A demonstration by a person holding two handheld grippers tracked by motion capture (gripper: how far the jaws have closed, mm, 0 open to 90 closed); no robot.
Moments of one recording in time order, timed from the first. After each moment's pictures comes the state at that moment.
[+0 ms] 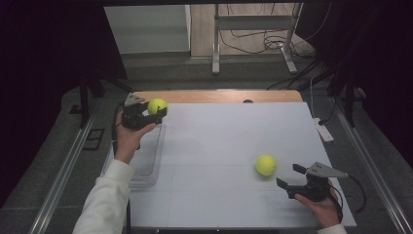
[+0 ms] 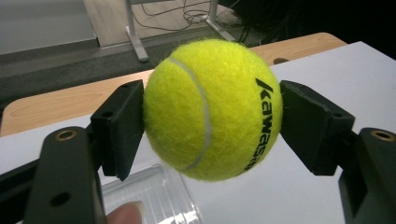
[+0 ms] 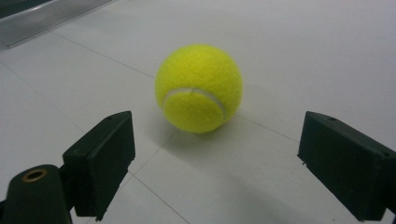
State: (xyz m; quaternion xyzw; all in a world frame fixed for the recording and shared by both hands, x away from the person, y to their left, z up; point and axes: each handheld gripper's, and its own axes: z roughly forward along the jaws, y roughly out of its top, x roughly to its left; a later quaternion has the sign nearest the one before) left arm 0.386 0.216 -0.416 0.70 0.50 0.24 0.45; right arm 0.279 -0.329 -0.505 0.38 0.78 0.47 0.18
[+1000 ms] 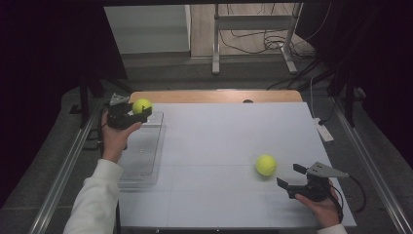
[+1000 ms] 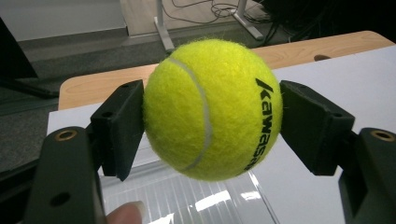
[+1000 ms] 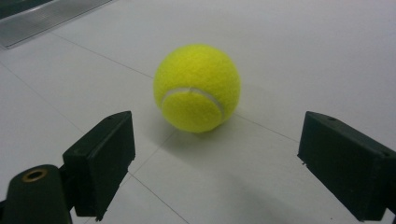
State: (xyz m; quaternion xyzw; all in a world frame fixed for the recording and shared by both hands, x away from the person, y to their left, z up) left arm 0.386 0.257 -0.421 0.68 0.54 0.26 0.42; right arm 0.279 -0.330 -0.506 0.38 0.77 0.47 0.18
